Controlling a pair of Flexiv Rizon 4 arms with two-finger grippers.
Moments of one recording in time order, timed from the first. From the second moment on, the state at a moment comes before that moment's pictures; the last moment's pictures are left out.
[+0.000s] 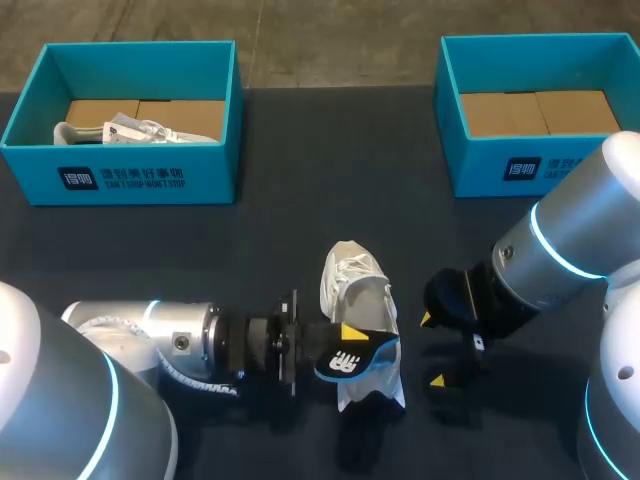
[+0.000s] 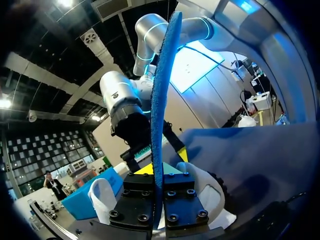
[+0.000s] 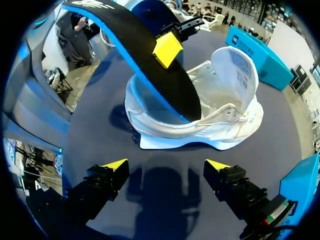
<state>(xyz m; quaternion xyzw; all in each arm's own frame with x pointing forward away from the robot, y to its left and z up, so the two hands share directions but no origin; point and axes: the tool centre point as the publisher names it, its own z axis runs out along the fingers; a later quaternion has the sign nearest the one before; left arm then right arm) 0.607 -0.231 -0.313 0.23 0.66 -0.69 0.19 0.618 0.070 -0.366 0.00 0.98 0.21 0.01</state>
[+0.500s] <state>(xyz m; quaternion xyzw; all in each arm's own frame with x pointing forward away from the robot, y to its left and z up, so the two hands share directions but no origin) 0.614 -0.230 -0.325 0.23 0.66 -0.69 0.20 0.618 0.070 -0.366 0.00 0.98 0.21 0.01</state>
